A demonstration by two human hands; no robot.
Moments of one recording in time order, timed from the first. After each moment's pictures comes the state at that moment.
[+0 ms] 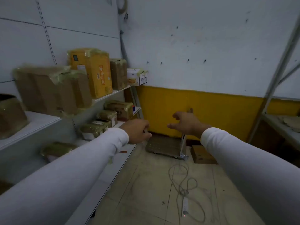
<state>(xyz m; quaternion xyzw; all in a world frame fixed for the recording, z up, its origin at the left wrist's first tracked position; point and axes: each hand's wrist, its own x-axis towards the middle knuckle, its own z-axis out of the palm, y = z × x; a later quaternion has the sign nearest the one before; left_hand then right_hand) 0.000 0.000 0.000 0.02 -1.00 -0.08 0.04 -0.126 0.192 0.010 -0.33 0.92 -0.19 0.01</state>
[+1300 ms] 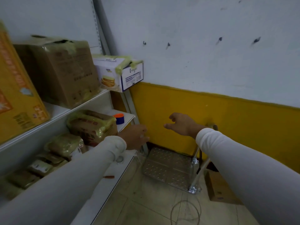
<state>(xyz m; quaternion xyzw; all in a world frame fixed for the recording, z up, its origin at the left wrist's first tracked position) -0.627 -0.242 -0.085 0.11 -0.98 -0.17 -0.02 -0.774 -0.079 -0.071 -0.34 0.91 -0.19 0.13</state>
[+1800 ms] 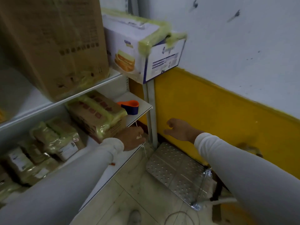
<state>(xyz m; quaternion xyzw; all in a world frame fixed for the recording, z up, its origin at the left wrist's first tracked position) -0.760 -0.432 -0.215 0.26 -0.92 -0.30 -0.06 -0.943 -0.301 -0.189 -0.42 0.87 -0.10 0.25</state>
